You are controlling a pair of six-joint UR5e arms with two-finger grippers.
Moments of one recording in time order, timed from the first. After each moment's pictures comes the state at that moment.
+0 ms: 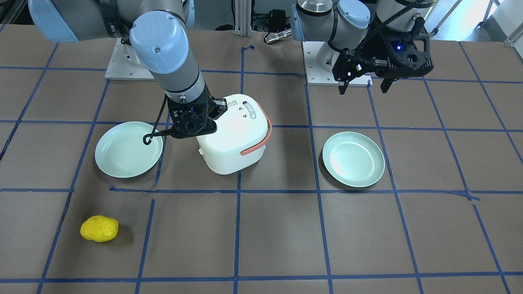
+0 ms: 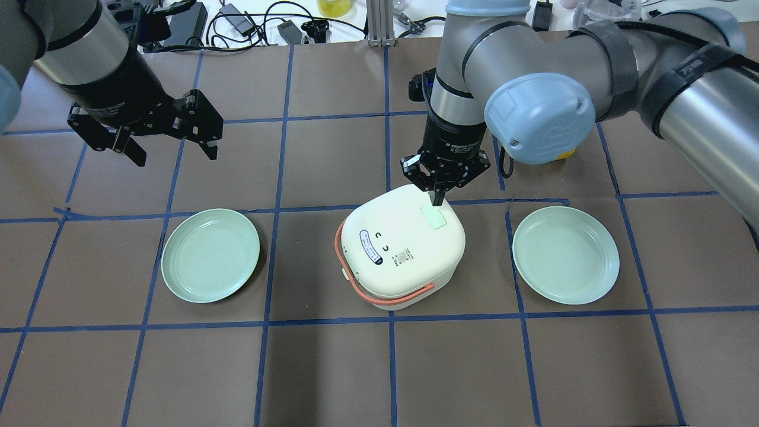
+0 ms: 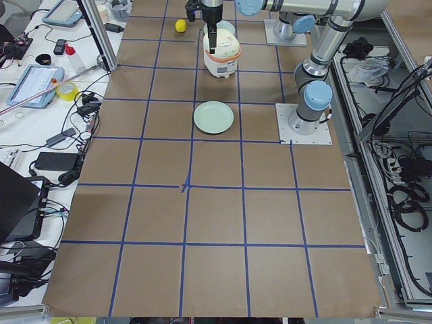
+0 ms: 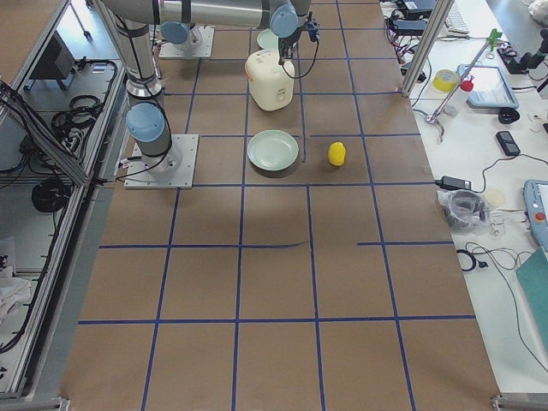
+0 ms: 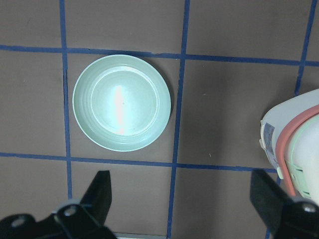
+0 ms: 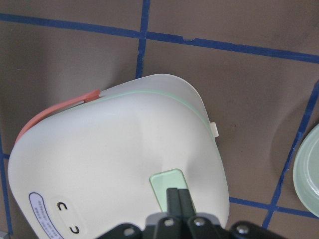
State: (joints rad) left arm -1.55 -1.49 -1.59 -1.62 1.59 -0.05; right arm 1.81 -1.39 1.63 -1.64 -1.42 0.08
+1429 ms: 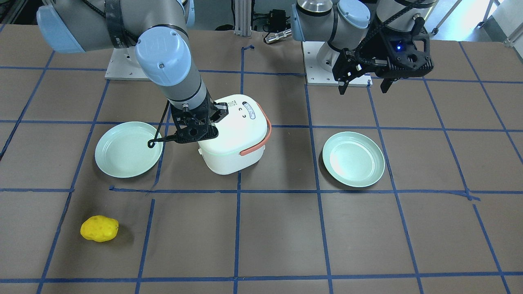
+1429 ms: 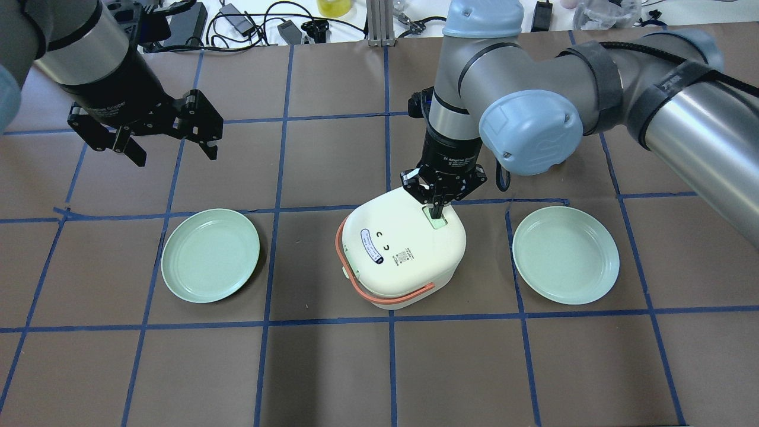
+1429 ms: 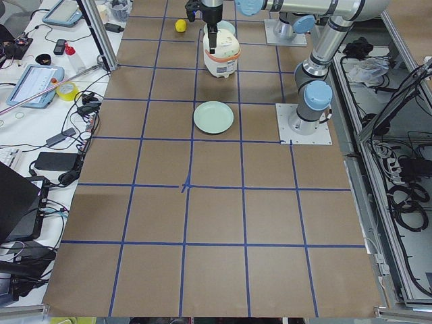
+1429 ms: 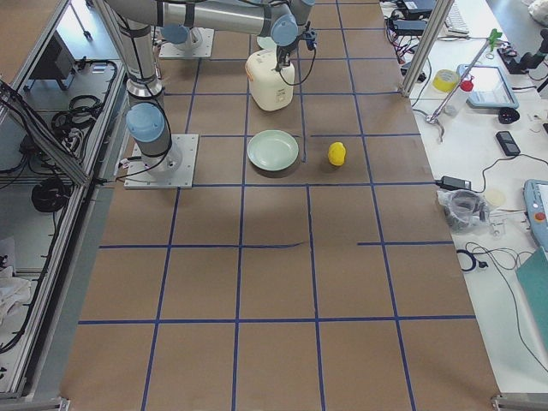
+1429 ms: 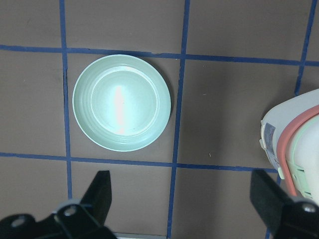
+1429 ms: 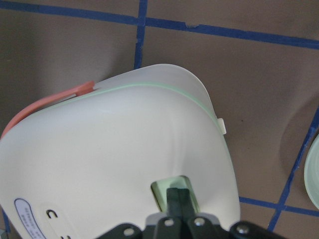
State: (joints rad) left arm -1.55 -1.49 -1.59 -1.62 1.59 -0.05; right arm 1.81 -1.37 1.66 -1.66 -1.41 0.08
